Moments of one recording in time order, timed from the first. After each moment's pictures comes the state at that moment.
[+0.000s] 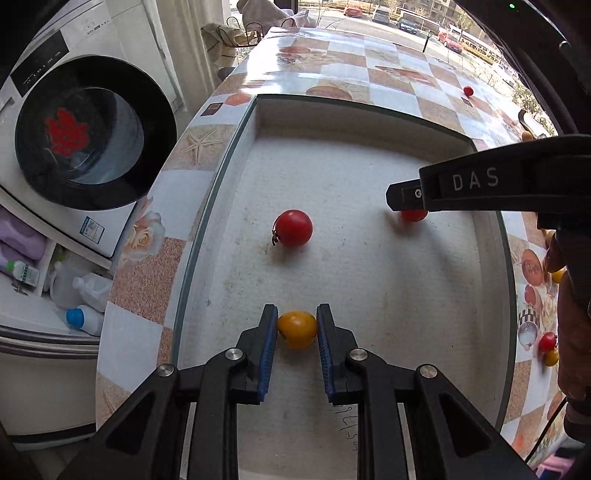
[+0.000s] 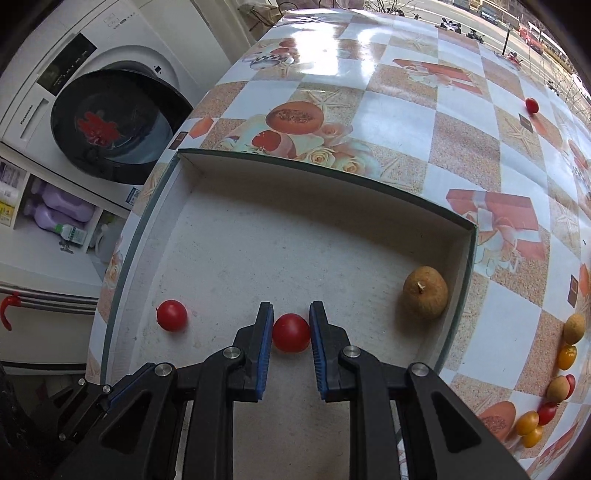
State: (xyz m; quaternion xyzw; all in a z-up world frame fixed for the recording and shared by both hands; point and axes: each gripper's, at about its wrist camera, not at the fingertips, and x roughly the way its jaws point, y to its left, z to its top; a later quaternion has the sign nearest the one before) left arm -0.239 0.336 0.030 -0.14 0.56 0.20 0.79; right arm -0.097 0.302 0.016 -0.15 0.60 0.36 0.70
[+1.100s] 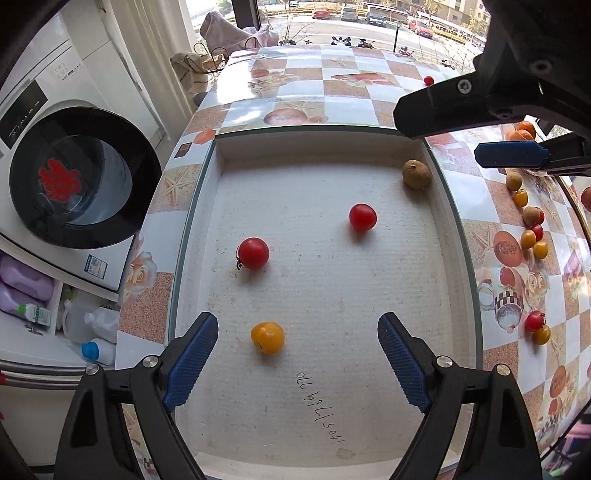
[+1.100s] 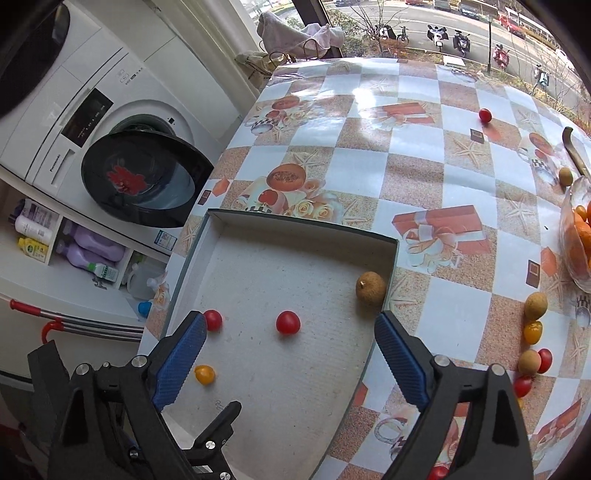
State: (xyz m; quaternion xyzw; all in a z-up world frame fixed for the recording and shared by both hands) left arm -0.226 0.302 0.055 -0.07 0.56 0.17 0.81; right arm -0.086 0.228 0.086 -0.04 0.57 0.37 0.73
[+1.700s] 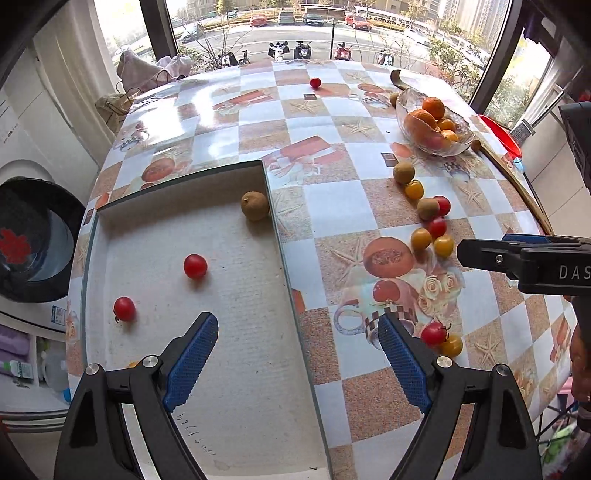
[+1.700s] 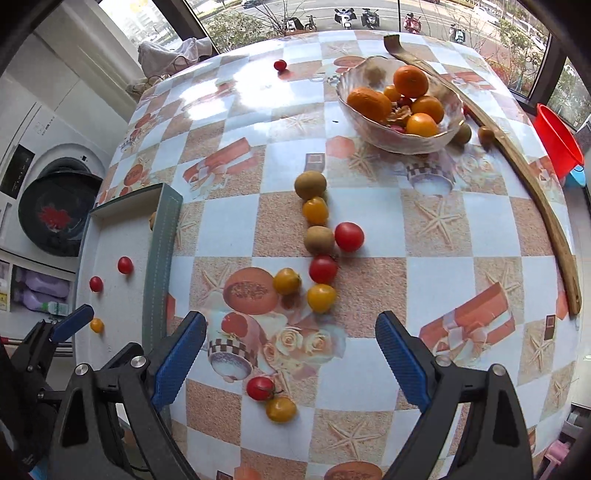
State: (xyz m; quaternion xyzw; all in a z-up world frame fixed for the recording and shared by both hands) left arm -0.174 0.200 0.076 -0.04 0.56 0.05 0.83; right arm -0.074 0.039 0.052 -0.02 0.62 0.20 0.76
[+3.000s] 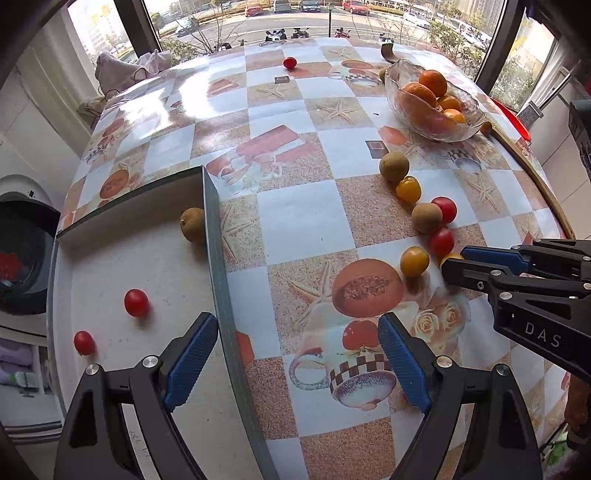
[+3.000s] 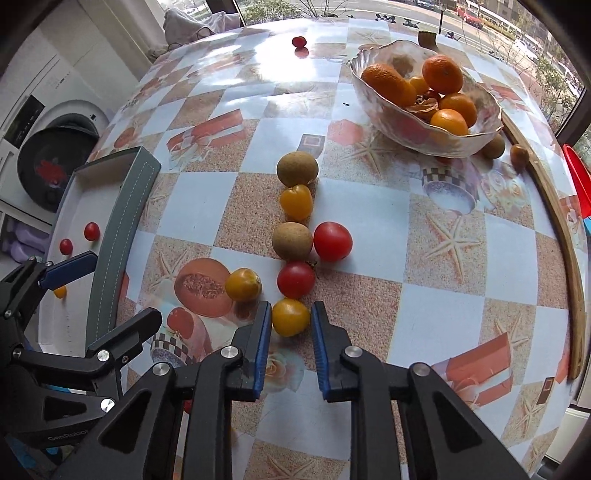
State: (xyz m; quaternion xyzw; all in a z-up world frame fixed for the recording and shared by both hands) left arm -0.121 0.166 0.044 -0.02 0.58 0.06 0.81; right arm -0.053 0.044 0.023 -0.08 0.60 0.27 0.75
